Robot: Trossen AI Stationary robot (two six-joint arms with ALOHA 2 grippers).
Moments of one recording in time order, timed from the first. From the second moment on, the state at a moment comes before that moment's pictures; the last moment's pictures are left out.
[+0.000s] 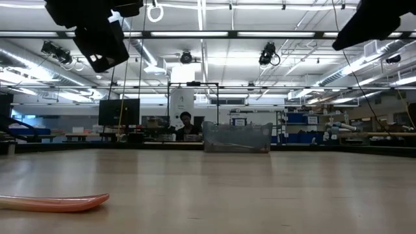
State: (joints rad) left arm -0.38 1.34 0.80 -0.18 0.05 -0.59; right arm 0.76 1.34 0.89 -0.62 0.81 0.89
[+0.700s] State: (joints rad) left arm -0.56 1.34 0.80 -0.18 -0.13 -0.83; right arm 0.56 1.34 0.89 -0.34 0.60 0.40
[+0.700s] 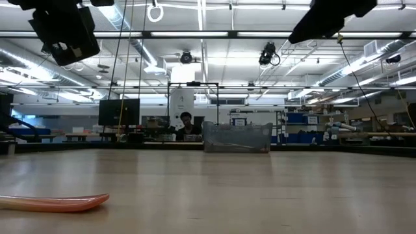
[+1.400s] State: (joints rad) left arm -0.68 1.42 0.81 -0.19 -0.27 -1.05; right arm 0.41 1.41 0.89 -0.19 0.43 0.20
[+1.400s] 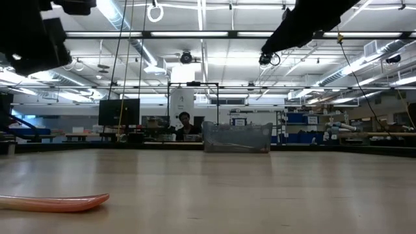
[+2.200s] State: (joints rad) left arm -0.73 1.68 1.06 -0.35 -0.22 -1.13; right arm 0.29 1.57 0.89 0.12 0.39 0.02
